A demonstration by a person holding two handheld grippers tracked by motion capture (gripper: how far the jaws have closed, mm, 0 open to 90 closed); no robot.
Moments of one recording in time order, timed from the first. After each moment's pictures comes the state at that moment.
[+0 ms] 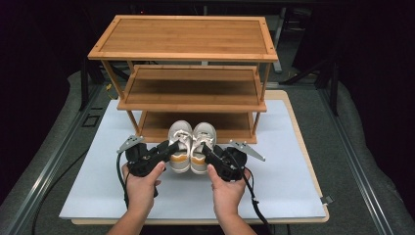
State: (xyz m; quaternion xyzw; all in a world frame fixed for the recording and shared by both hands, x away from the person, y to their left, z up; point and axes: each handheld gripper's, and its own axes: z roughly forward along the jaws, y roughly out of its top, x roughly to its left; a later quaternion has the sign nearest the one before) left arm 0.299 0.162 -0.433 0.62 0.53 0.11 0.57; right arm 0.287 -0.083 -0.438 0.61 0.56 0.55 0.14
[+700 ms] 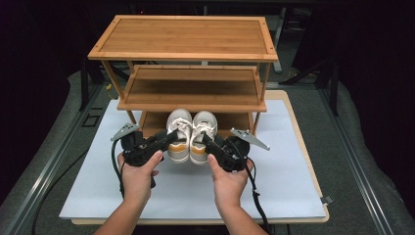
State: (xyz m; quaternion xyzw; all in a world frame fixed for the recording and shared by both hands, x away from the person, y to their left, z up) left arm 0.306 0.164 -0.395 0.62 0.51 0.12 0.59; right arm 0.292 -0.084 -0.400 0.60 0.56 0.55 0.15
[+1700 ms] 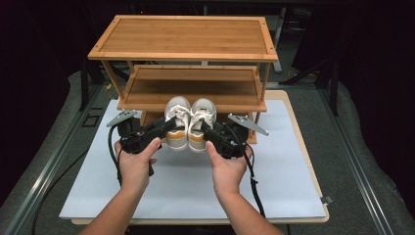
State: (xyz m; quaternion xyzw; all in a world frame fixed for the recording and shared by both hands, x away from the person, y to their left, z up) left arm 0.324 0.166 -0.369 0.61 0.51 0.13 0.59; right arm 0.311 -0.079 -0.373 0.58 0.57 0.56 0.16
